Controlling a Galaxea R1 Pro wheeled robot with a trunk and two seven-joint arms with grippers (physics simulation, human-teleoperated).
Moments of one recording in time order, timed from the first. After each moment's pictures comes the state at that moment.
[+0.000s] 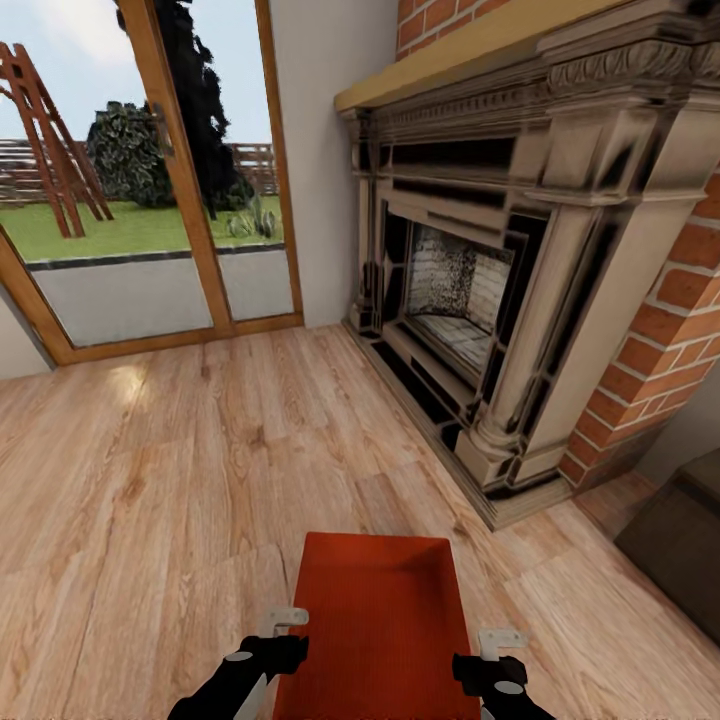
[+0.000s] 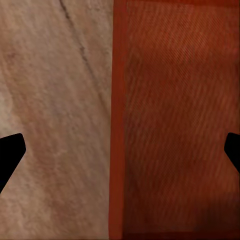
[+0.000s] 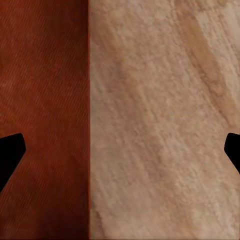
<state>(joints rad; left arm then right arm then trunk) -0.47 -0.12 -0.01 -0.36 -0.01 0.11 0.03 -0.45 -0.03 0.57 -0.33 -0.53 -0.01 -0.31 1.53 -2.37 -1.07</state>
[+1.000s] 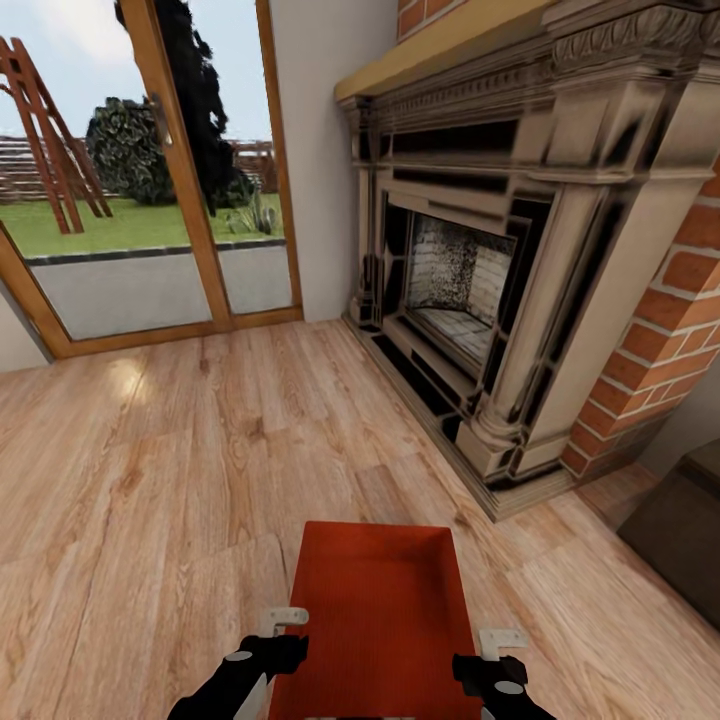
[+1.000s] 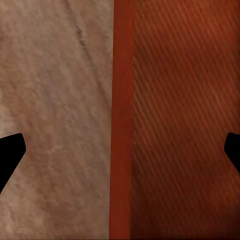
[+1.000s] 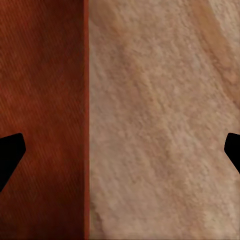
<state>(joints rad) -0.47 -0.12 -0.01 -0.37 -0.01 0.11 0.03 -0.45 -0.03 0.57 -0.33 -0.53 -0.01 -0.31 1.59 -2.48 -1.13</state>
